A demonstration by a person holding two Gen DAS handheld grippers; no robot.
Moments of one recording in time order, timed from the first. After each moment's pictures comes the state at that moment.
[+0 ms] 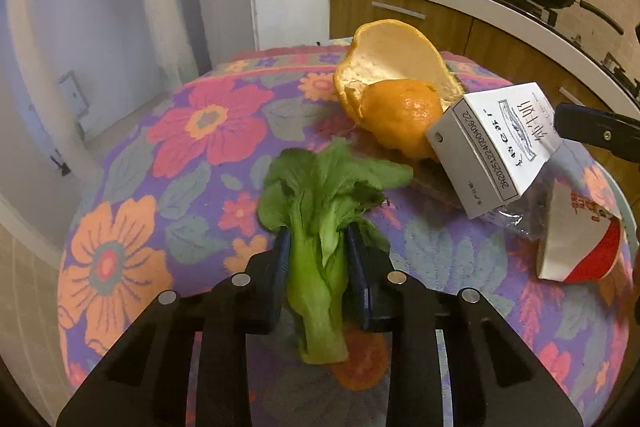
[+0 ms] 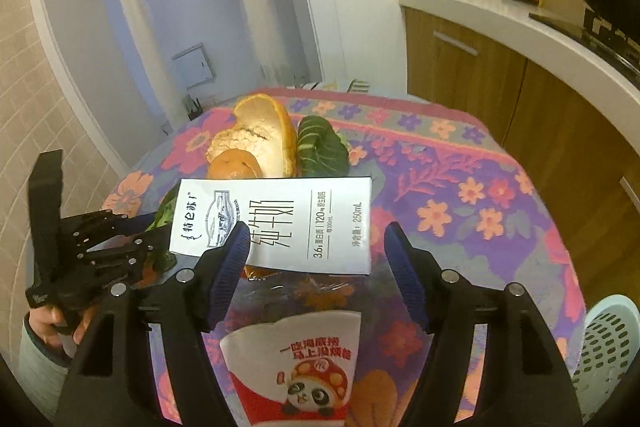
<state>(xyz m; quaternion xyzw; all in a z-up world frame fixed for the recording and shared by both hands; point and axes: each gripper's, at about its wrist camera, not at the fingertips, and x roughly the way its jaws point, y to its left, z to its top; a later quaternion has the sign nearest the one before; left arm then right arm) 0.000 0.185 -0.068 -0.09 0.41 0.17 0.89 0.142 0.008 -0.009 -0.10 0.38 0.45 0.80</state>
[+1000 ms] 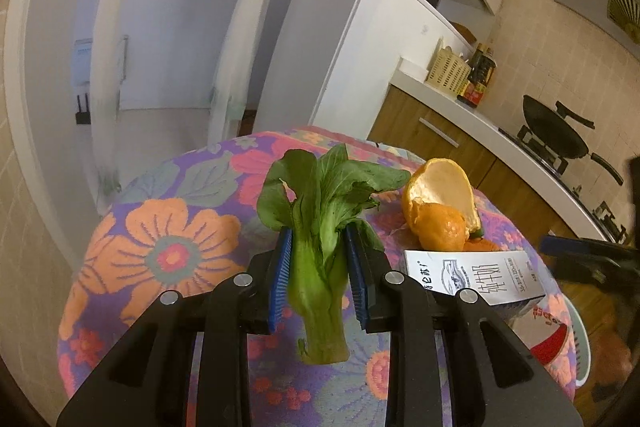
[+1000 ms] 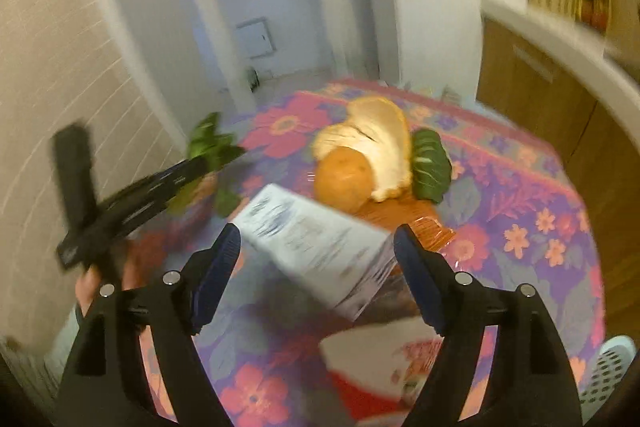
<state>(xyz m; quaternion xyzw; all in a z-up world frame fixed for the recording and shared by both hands) -0.071 0.230 -0.040 -0.24 0.23 0.23 0.92 0.111 0.056 0.011 -0.13 0.40 0.54 0.73</state>
